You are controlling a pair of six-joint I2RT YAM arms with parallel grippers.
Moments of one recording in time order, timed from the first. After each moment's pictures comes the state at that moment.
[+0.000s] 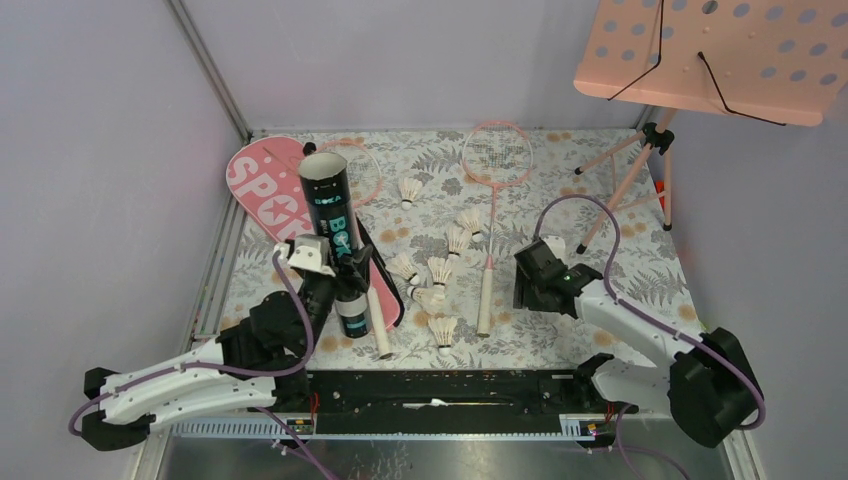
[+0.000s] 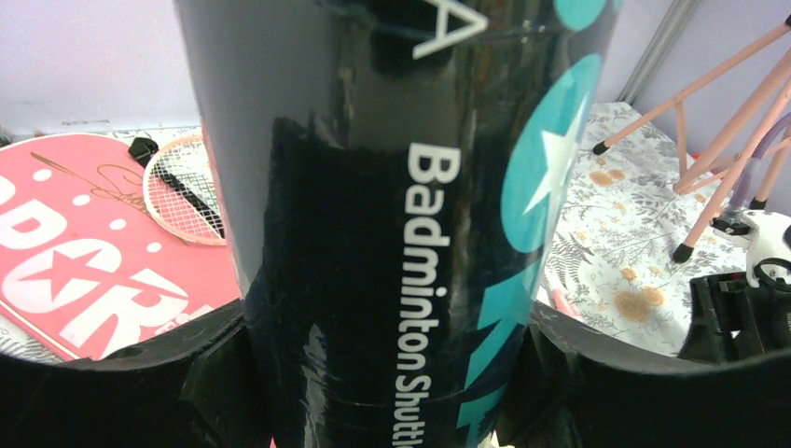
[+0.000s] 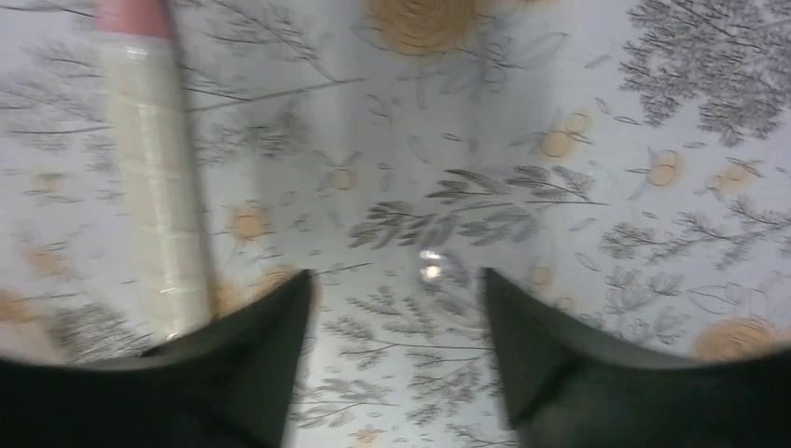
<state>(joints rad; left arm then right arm) -1.22 0.52 0.59 0.00 -0.93 -0.05 0.59 1.16 0.61 -0.63 0.31 0.64</state>
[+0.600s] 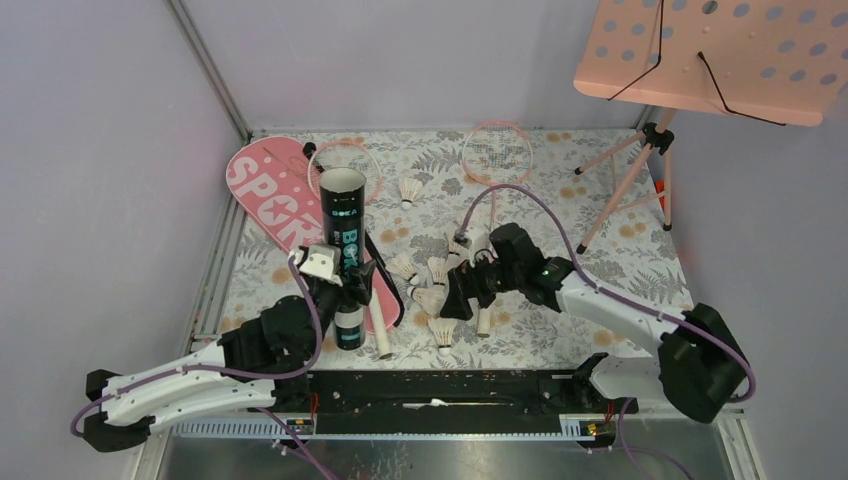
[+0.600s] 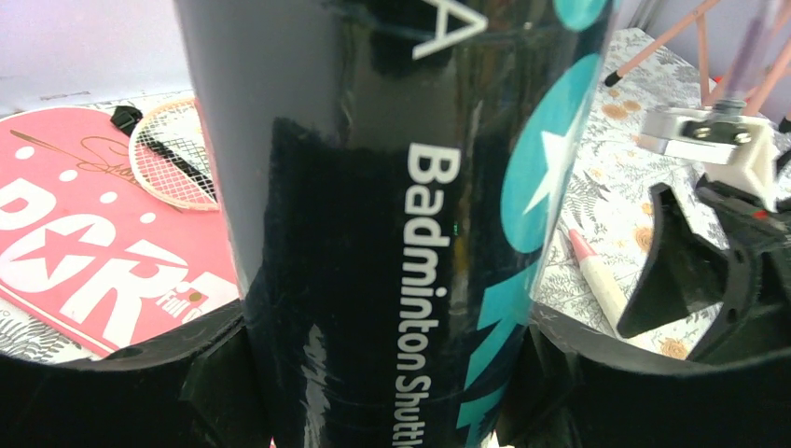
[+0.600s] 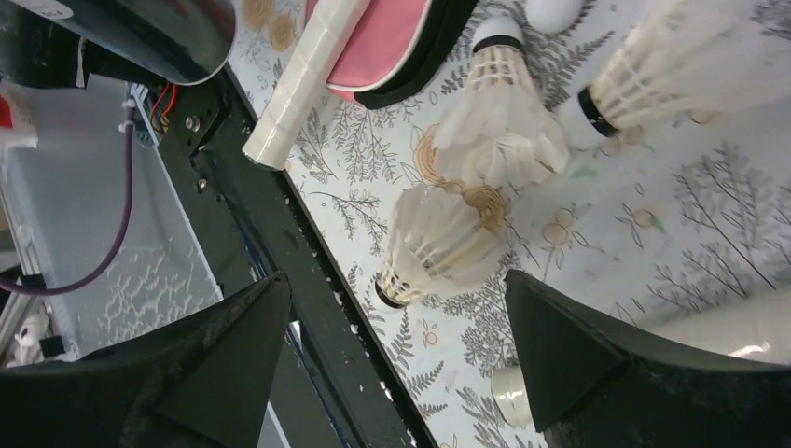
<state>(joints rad) -1.22 0.46 0.54 -0.14 -0.89 -0.11 0.70 1.21 0.69 -0.20 -0.53 0.28</state>
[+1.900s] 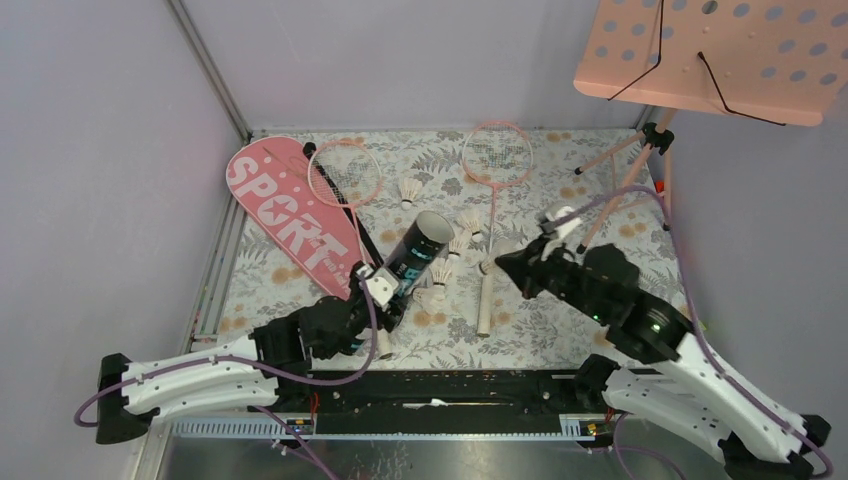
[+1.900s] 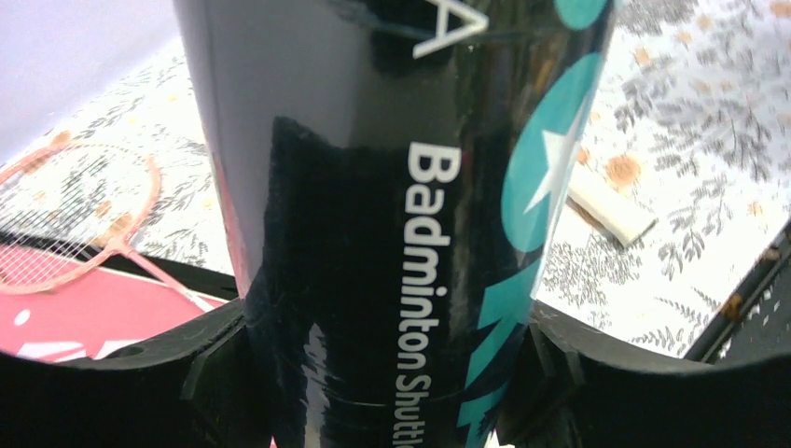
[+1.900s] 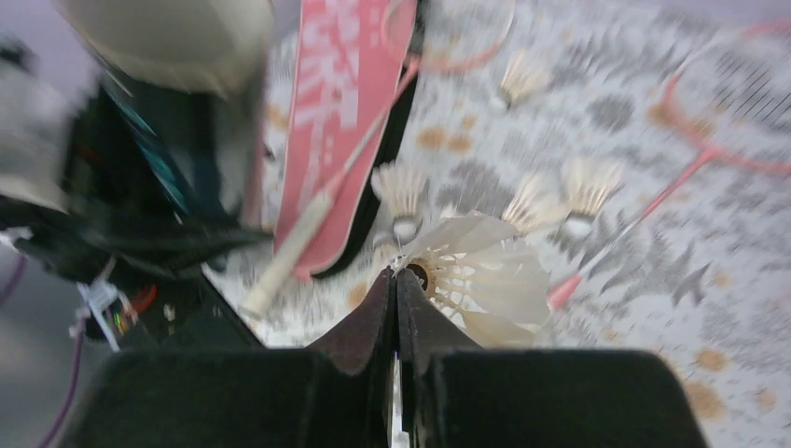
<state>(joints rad) -1.22 0.60 0.46 -0.07 -0.51 0.06 0.85 0.68 0.83 -0.43 0.01 0.23</state>
